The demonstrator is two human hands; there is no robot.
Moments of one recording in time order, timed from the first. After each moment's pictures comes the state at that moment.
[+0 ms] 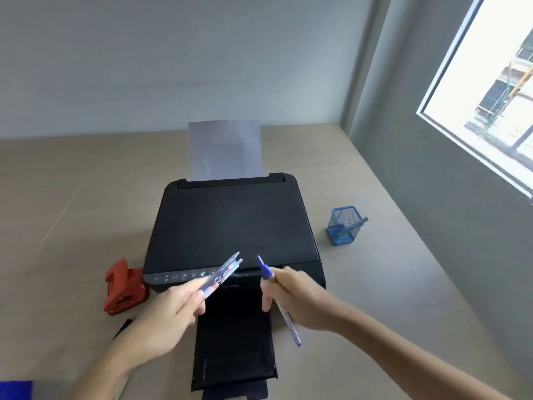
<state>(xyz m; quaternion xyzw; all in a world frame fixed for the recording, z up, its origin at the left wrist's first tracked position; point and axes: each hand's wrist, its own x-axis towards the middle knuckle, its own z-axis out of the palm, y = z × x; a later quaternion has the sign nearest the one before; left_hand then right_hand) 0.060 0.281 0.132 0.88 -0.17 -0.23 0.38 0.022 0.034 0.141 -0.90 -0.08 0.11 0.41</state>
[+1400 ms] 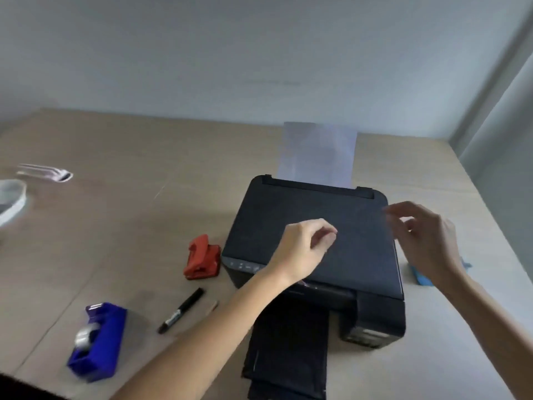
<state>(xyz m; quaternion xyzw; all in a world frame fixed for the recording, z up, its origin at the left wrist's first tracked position) 0.135 0.170 0.149 0.86 -0.19 0.01 0.47 0.130 -0.046 0.167 -0.91 0.03 -0.18 0.37</state>
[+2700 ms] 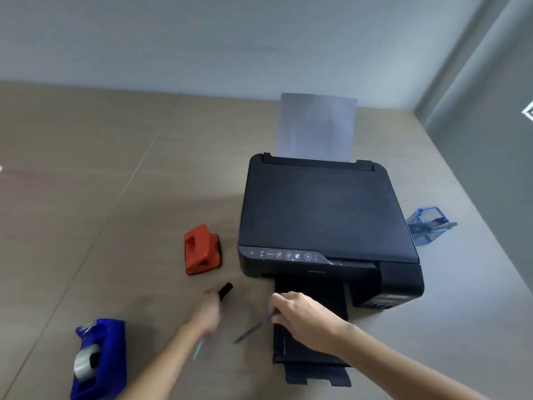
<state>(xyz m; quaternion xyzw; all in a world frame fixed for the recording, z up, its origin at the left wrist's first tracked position) 0.104 0.415 -0.071 0.94 0.01 -0.24 0.24 0.054 0.184 0.054 -0.93 -0.23 0.18 0.24</state>
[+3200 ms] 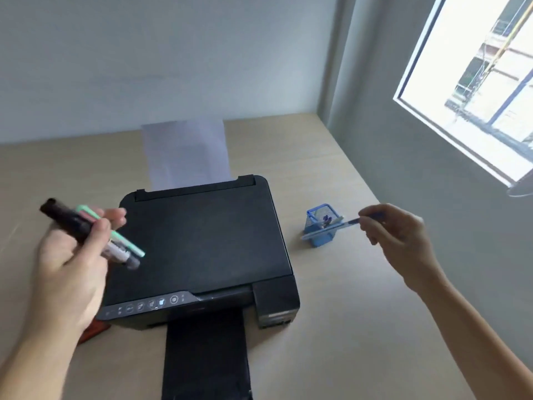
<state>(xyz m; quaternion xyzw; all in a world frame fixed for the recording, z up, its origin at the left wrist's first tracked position) 0.149 0.240 0.188 0.68 -0.07 0.05 0.73 0.037 -0.156 0.161 -0.79 0.17 -0.20 0.55</state>
